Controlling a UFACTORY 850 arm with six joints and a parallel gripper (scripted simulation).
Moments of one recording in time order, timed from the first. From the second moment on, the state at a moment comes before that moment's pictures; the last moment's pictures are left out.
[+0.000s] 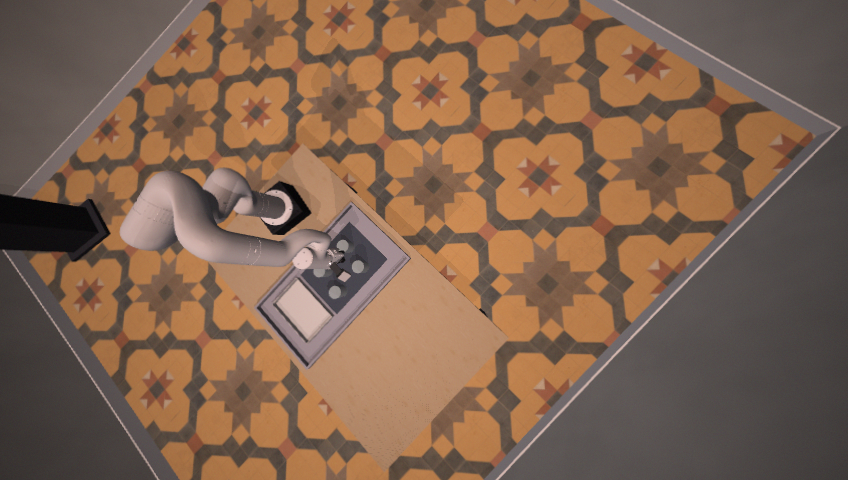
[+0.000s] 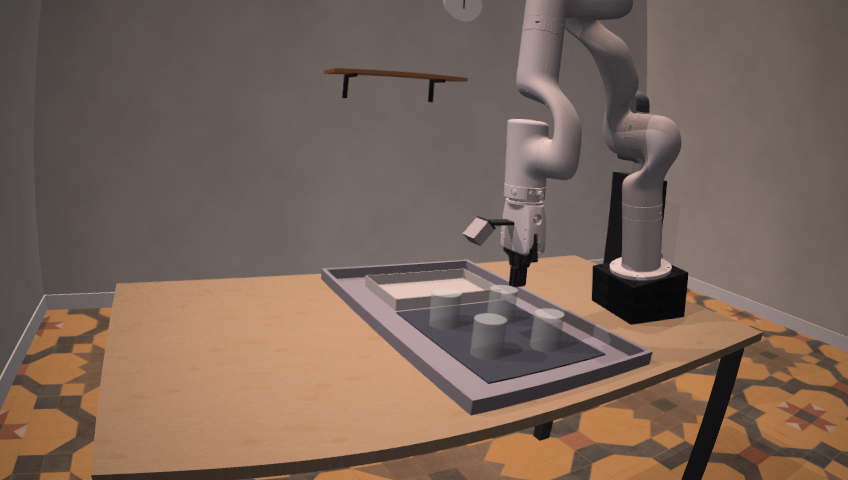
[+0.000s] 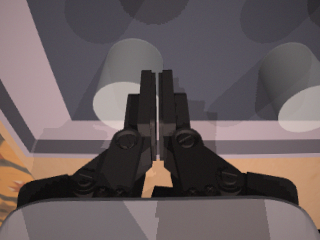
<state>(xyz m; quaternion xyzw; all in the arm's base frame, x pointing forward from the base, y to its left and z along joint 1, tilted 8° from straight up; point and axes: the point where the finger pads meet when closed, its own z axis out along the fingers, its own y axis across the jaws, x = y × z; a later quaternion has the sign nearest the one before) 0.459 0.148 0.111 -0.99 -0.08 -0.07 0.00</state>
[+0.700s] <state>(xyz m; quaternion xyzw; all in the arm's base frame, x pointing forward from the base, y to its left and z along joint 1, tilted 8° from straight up) 0.468 0.160 0.036 -0.99 -0.08 -0.06 0.00</state>
